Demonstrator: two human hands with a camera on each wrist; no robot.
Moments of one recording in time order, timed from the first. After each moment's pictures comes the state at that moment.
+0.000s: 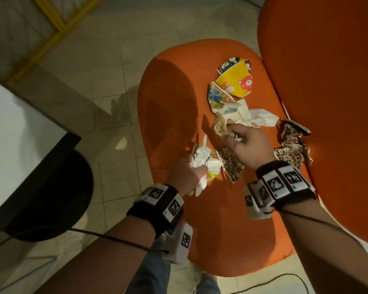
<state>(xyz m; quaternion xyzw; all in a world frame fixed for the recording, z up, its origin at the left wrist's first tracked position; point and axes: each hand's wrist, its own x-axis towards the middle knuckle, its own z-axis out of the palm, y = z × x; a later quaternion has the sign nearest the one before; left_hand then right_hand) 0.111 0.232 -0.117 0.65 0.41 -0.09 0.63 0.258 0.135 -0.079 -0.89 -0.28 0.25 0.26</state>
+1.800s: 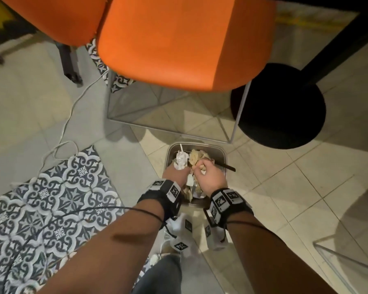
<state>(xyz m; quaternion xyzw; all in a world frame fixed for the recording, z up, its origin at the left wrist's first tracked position) -0.684 0.136 -0.299 0.21 0.81 0.16 0.52 -0.578 0.162 -0.303 -0.63 -0.63 0.46 -0.04</state>
